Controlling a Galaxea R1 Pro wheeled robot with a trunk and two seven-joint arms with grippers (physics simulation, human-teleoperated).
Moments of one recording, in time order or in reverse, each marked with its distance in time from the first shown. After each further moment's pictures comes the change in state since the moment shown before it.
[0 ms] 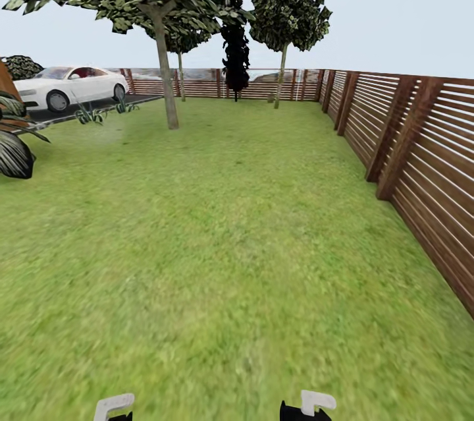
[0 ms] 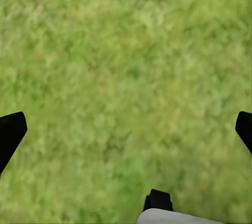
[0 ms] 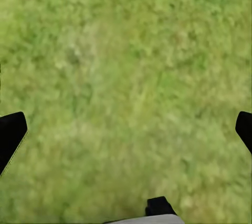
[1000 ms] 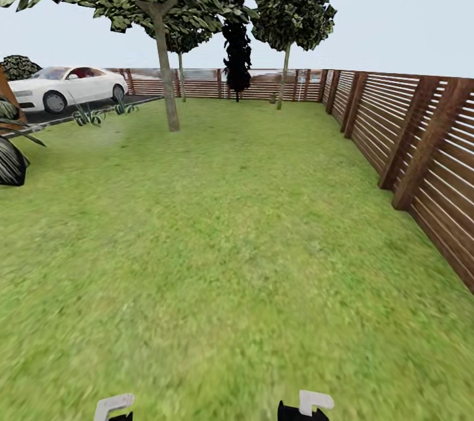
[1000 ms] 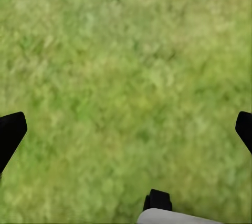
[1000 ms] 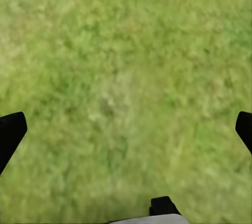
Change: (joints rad) left arm 0.000 -0.001 0.000 0.000 0.000 0.000 -0.001; right arm 0.000 0.009 0.000 -0.001 -0.001 -0.001 0.001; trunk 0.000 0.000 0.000
